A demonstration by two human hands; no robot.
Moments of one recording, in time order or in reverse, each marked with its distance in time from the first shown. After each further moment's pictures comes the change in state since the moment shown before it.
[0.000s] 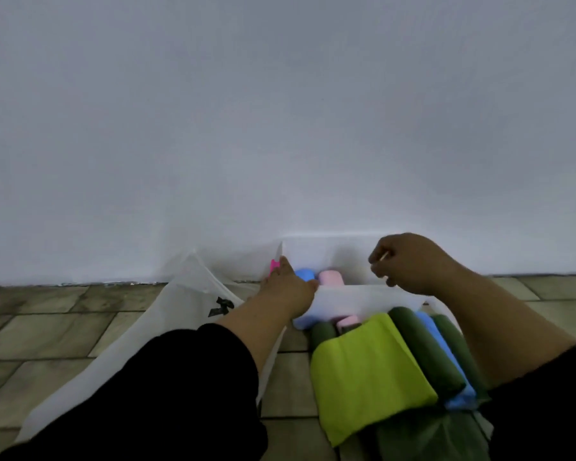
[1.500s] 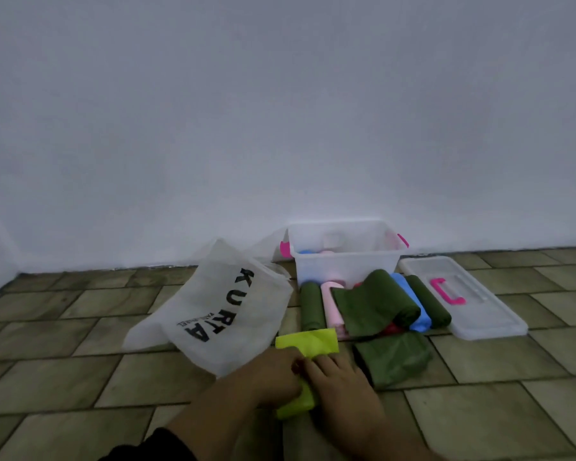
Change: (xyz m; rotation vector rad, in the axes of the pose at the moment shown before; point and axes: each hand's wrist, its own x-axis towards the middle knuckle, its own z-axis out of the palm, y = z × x) left_hand -0.192 -0.094 0.033 0.301 -0.288 0.278; right_hand -0.231 -0.026 0.176 -0.376 0.110 -0.414
